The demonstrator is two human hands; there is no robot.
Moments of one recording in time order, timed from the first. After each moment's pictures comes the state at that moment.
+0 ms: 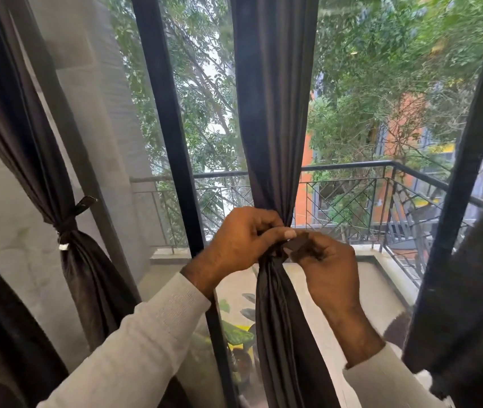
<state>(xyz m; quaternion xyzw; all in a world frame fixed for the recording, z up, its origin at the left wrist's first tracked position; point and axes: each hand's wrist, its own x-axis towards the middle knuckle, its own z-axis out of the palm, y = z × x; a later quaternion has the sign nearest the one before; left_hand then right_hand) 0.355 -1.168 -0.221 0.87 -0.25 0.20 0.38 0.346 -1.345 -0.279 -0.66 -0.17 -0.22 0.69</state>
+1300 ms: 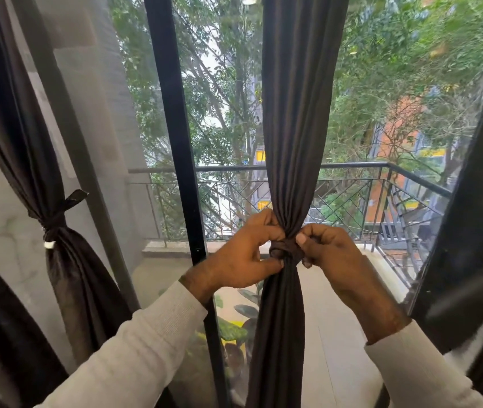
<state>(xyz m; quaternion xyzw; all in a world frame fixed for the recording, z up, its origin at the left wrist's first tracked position) 0.360 -1.142 -0.252 0.83 -0.38 0.18 0.36 0.378 -1.354 -0.268 -0.68 -0.24 -0.03 0.69</state>
